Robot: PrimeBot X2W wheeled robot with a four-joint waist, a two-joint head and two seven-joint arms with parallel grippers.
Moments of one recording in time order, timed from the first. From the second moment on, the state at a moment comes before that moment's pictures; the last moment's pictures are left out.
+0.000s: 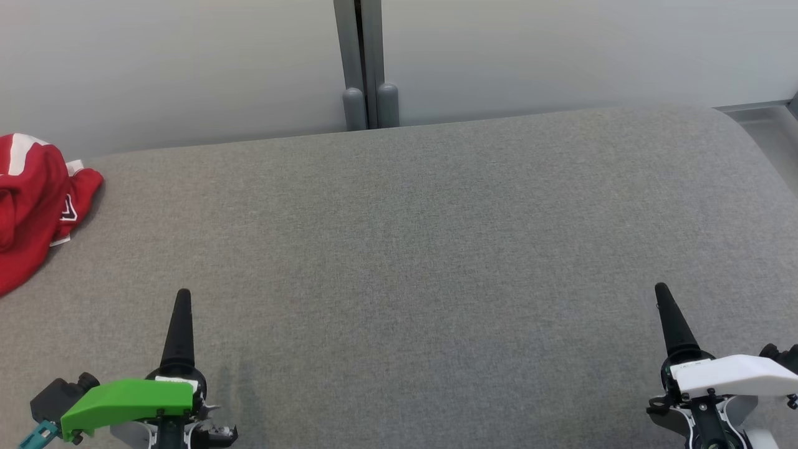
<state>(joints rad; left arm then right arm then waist) -0.05 0.04 0.04 0.20 -1.31 -0.12 0.00 -0.05 -0.03 -0.11 0.22 1.23 0.13 0.00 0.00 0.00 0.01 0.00</state>
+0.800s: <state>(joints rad) -0.02 0.04 -0.03 0.13 -0.83 -0.07 -0.09 -0.04 -0.04 -0.05 0.15 0.75 0.13 -0.09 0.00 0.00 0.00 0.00</state>
